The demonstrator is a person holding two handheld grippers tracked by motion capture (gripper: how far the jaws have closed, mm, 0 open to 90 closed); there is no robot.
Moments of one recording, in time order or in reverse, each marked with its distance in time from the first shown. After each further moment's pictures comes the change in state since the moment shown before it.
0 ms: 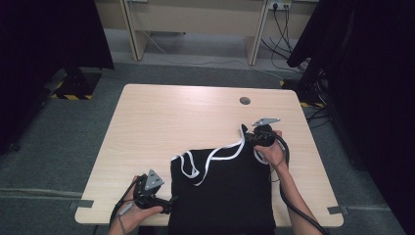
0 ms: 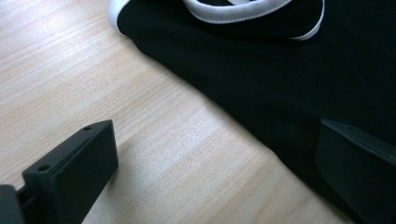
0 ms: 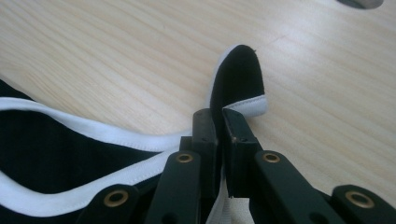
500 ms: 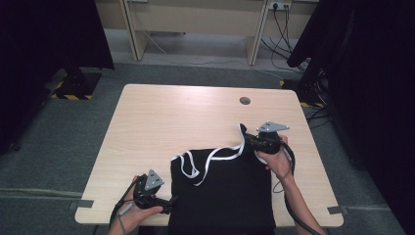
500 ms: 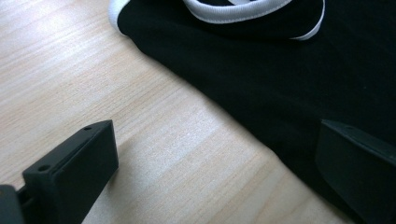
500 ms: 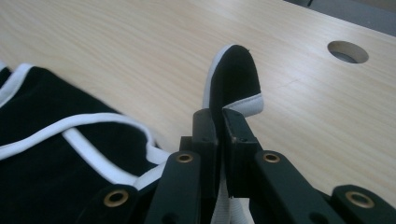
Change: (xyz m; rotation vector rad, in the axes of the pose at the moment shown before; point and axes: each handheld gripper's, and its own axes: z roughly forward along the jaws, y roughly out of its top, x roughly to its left) left arm 0.000 0.000 0.000 0.000 0.001 0.000; right arm 0.034 -0.006 -0.050 -0.156 0.031 -0.051
